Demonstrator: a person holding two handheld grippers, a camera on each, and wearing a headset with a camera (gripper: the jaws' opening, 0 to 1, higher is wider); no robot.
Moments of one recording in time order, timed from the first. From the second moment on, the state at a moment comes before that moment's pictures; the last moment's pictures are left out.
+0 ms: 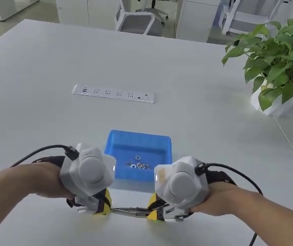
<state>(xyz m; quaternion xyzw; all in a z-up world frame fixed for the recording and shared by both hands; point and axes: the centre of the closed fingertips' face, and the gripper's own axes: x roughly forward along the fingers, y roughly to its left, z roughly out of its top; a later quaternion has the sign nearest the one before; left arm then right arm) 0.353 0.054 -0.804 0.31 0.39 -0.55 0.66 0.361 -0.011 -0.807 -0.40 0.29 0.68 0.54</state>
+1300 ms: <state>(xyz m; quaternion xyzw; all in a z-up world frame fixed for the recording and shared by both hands) 0.363 0.086 -0.705 0.10 0.27 -0.44 0.85 0.410 -0.074 -0.725 -0.24 0.24 0.54 0.77</state>
